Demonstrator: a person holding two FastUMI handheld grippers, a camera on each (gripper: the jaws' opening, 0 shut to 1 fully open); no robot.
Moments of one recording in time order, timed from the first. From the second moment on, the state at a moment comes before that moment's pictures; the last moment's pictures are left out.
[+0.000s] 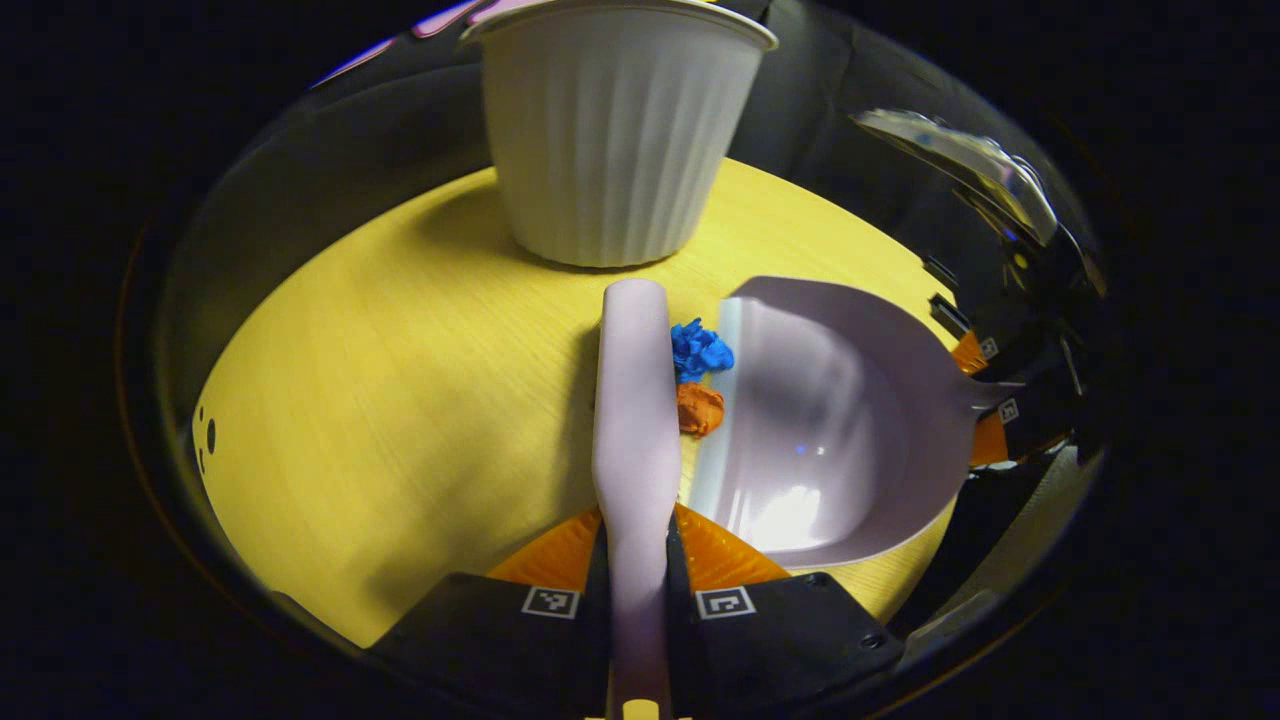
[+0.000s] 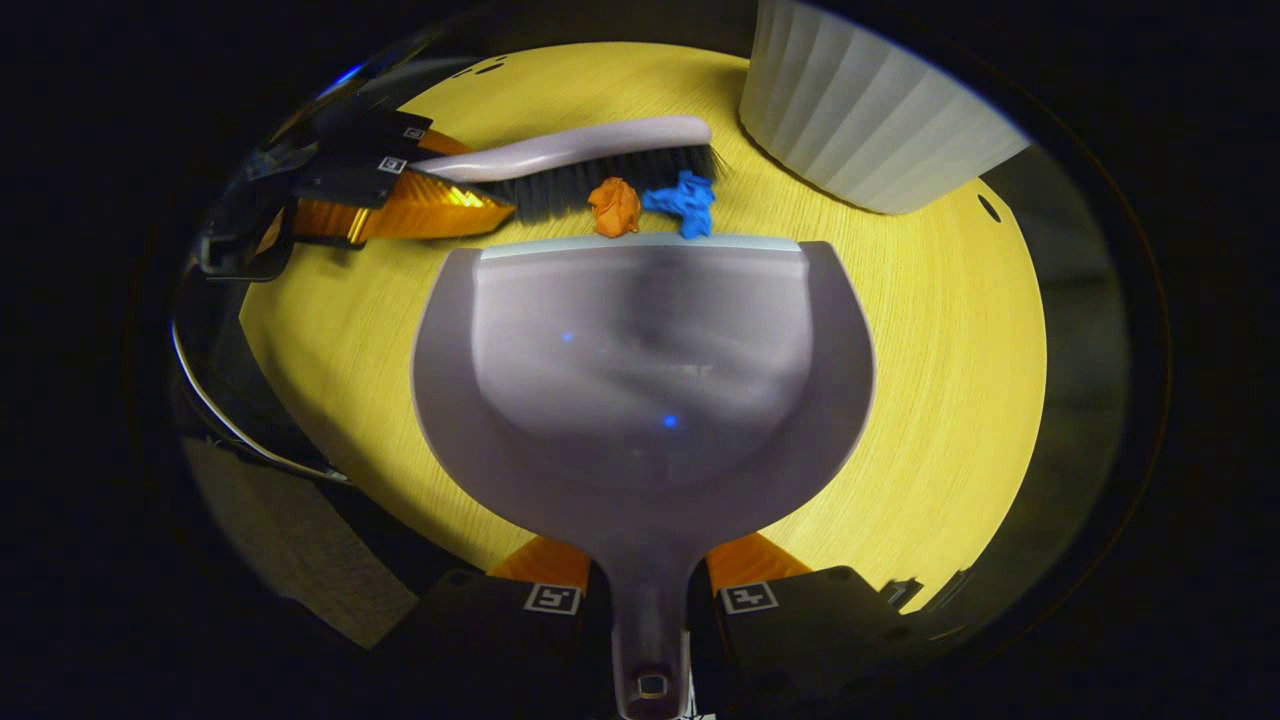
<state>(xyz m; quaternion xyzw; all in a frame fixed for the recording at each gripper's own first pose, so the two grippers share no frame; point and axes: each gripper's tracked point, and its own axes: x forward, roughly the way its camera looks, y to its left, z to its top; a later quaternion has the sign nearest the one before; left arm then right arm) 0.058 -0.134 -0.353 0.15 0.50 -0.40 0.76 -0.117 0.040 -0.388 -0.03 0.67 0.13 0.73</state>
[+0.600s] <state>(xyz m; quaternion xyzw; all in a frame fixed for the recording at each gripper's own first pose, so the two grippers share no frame) 0.061 -0.135 -0.337 0.11 0.49 -0.37 0.78 -0.113 0.062 -0.398 0.02 0.59 0.10 0.80</state>
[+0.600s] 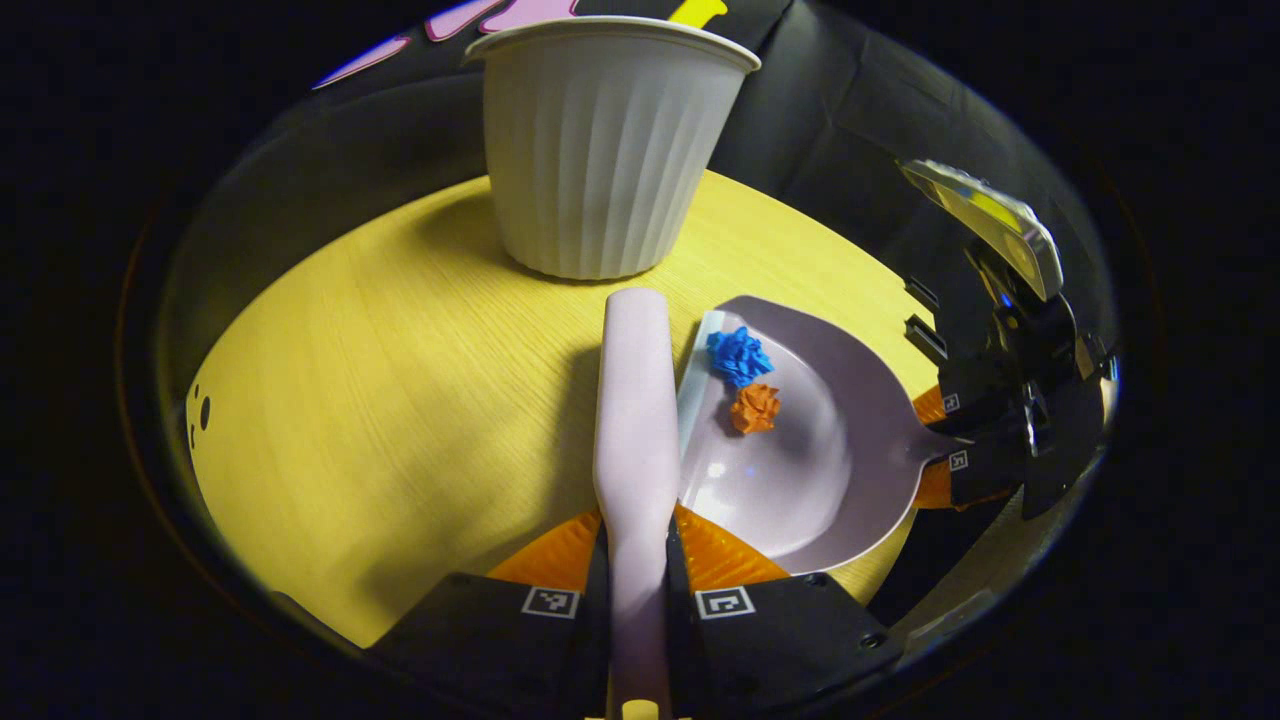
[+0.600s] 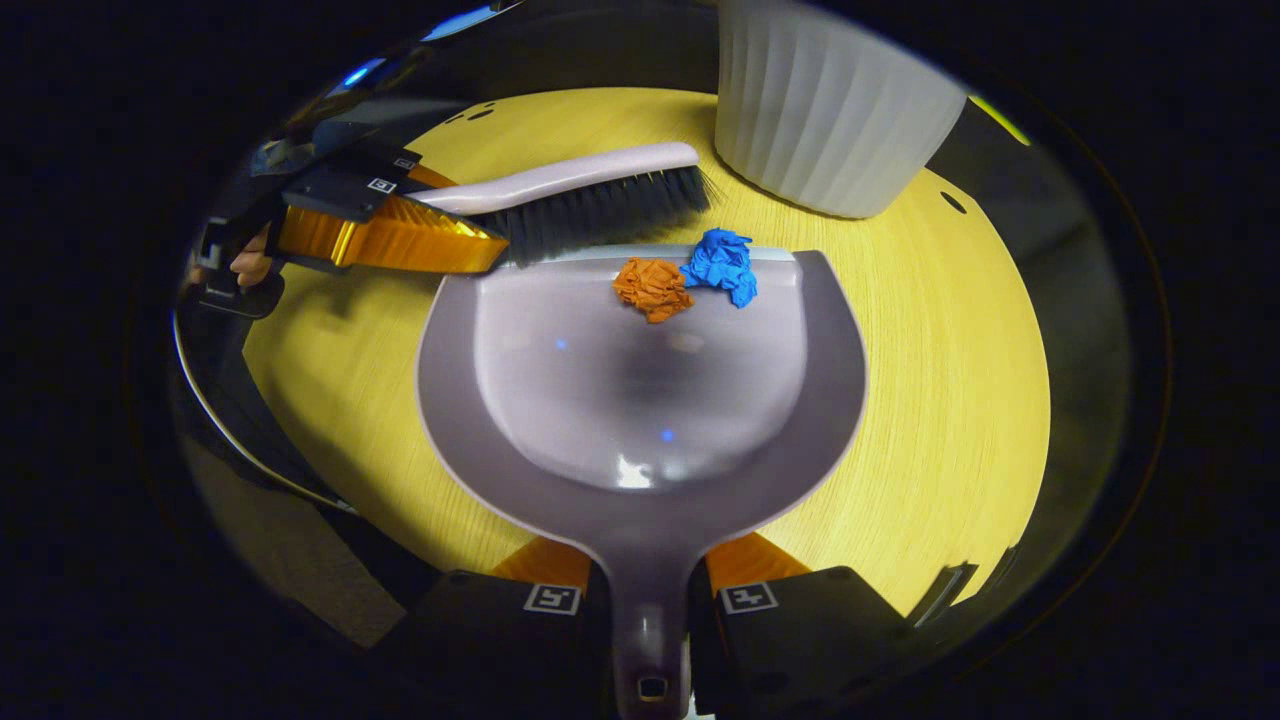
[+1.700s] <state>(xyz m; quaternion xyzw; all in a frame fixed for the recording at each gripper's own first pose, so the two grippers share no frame) 0.076 -0.107 -0.297 0.02 0.48 -0.22 0.85 -0.017 -0.151 -0.148 0.02 0.59 -0.01 0.81</state>
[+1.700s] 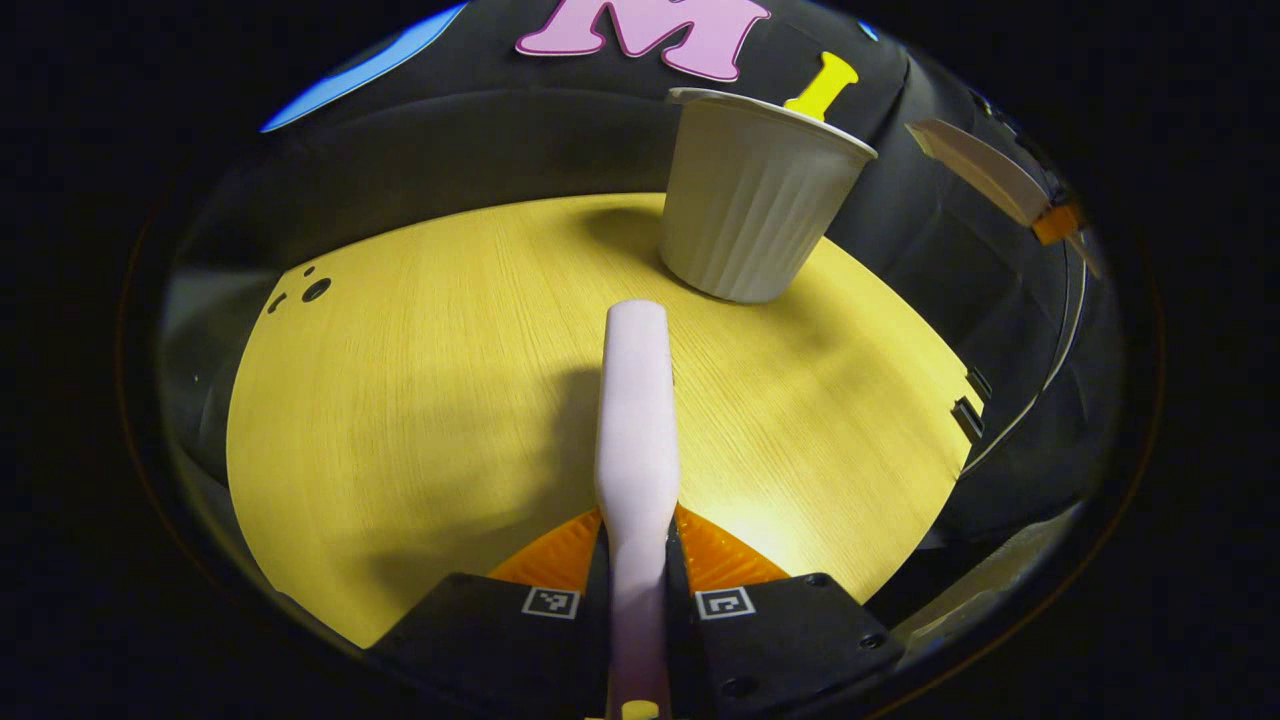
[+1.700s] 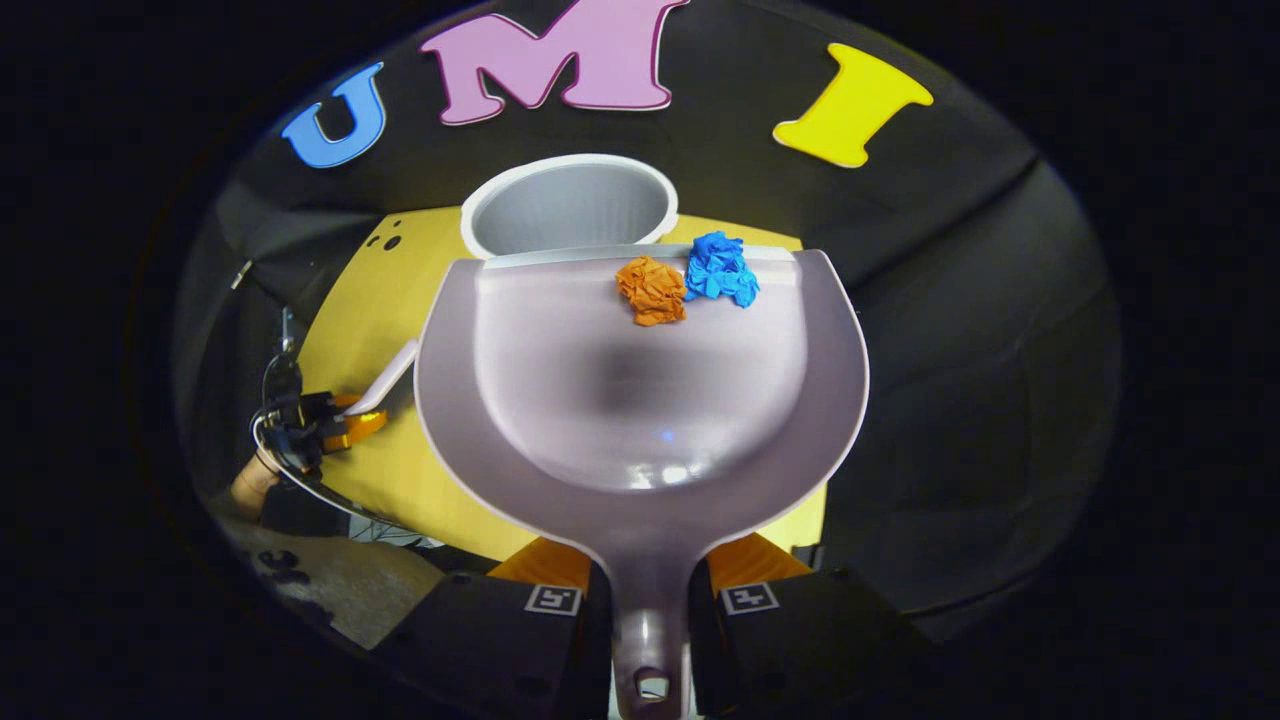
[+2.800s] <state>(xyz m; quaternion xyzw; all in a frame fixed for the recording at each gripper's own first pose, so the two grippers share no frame) 0.067 -0.089 -0.317 0.01 0.49 -0.20 0.85 0.118 -0.182 -0.159 -0.22 0.71 0.03 0.67</state>
